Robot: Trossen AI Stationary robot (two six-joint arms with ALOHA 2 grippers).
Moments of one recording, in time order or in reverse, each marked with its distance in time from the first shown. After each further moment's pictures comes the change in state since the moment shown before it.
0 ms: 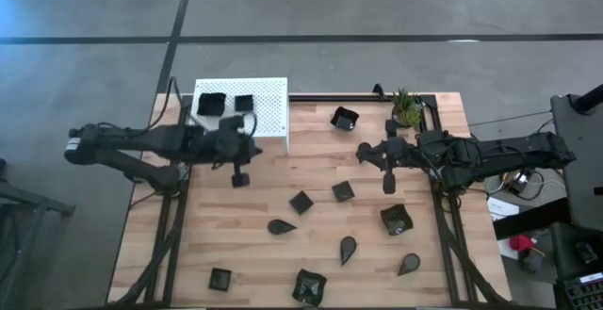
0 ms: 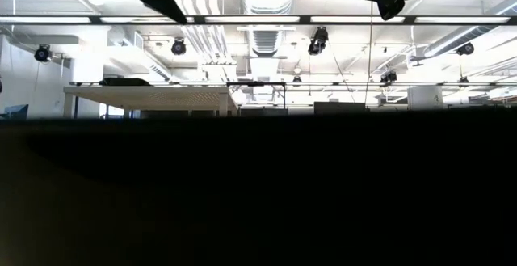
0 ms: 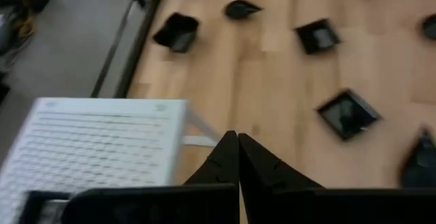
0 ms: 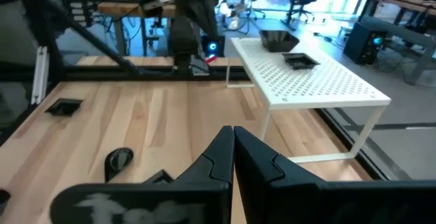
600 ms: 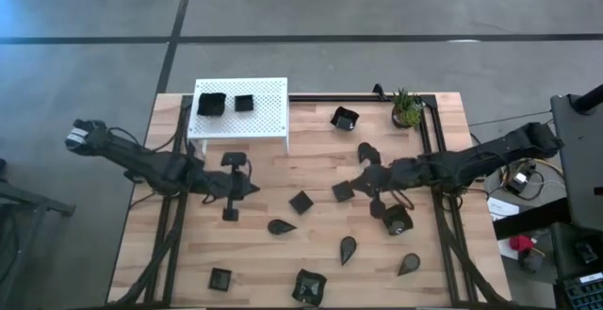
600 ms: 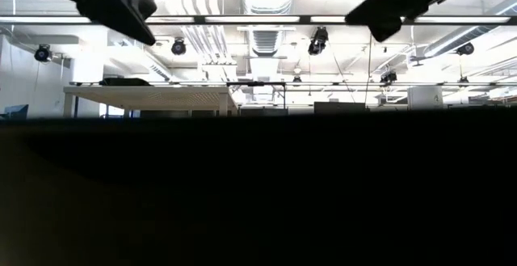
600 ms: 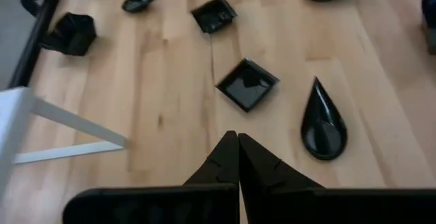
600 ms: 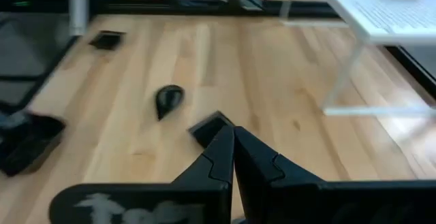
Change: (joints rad) left arm -0.275 -0.059 -0.296 0.215 0.017 -0.096; right arm 0.169 0.235 -0.001 -0.002 0.043 0.130
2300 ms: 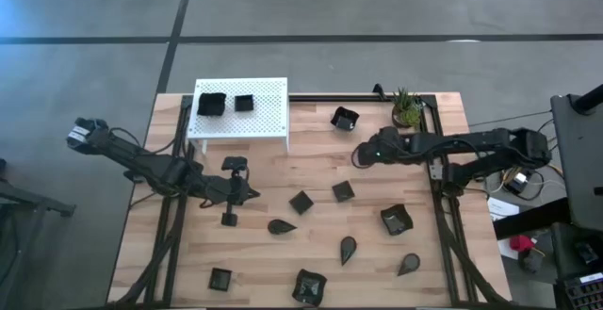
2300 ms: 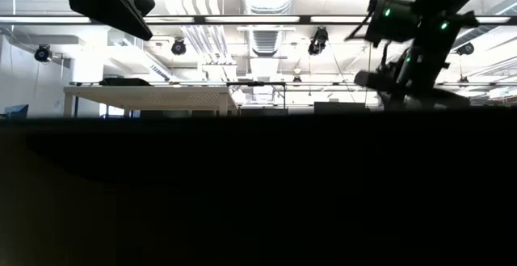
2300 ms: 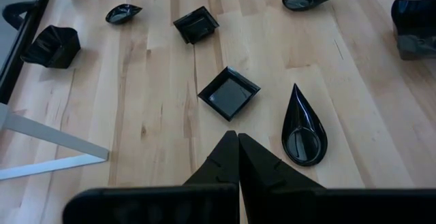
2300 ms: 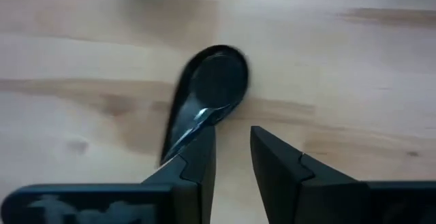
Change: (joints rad) left arm -0.047 0.000 -0.018 0.051 -0.001 0.000; right arm -0.440 0.180 -0.007 -0.562 0.150 1.079
